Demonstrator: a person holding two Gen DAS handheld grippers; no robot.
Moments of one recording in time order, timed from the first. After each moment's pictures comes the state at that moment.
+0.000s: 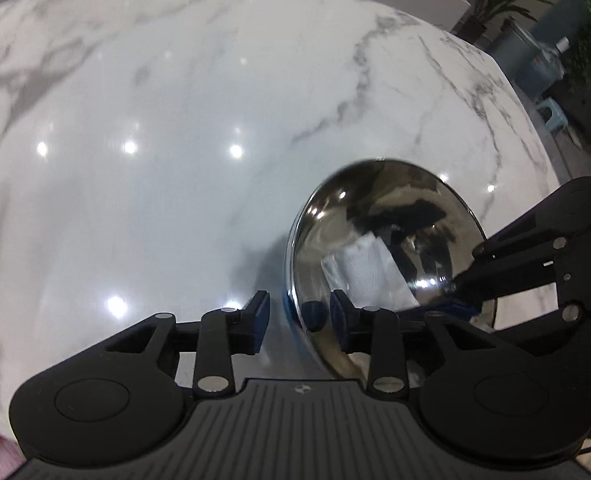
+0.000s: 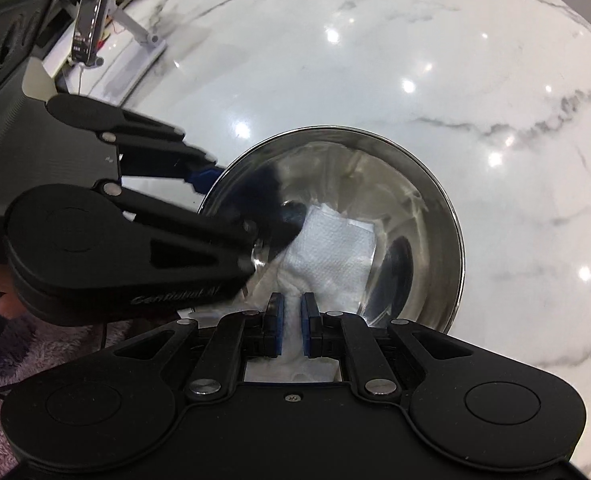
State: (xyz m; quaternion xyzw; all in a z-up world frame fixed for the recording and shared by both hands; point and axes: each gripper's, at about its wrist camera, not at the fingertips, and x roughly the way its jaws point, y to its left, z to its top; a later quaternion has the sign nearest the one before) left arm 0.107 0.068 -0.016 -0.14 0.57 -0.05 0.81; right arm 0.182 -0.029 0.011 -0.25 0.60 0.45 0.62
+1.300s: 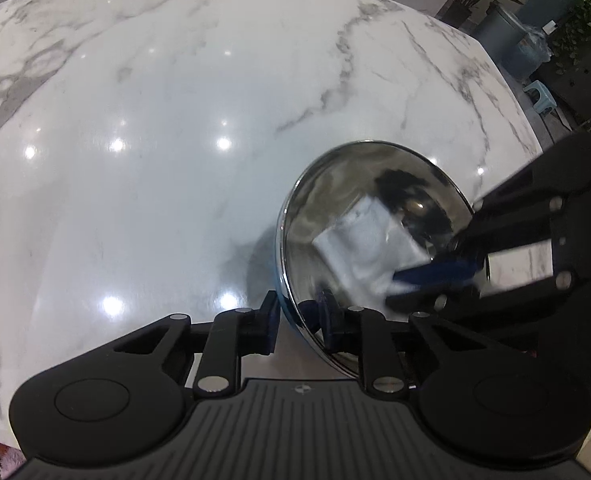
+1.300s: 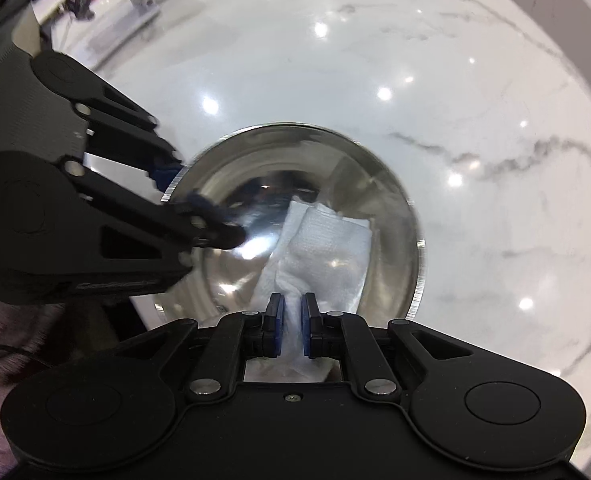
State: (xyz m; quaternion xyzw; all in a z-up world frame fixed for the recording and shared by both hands) left arm 0.115 0.060 -0.016 -0.11 0.58 -0.07 0.80; right arm 0.150 -0.034 -0.001 -0.32 0.56 0.44 0.62
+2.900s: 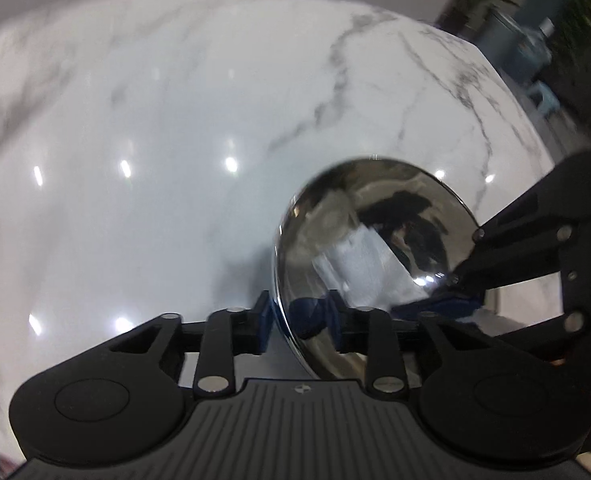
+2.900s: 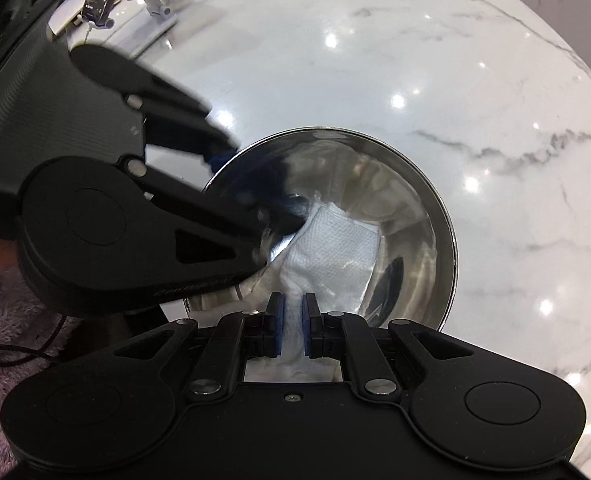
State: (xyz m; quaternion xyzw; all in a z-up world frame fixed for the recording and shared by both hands) left arm 0.108 0.055 -0.018 -0.13 0.57 -0.06 0.81; right arm 0.115 -0.065 -0.014 -0.31 0.55 0.45 0.63
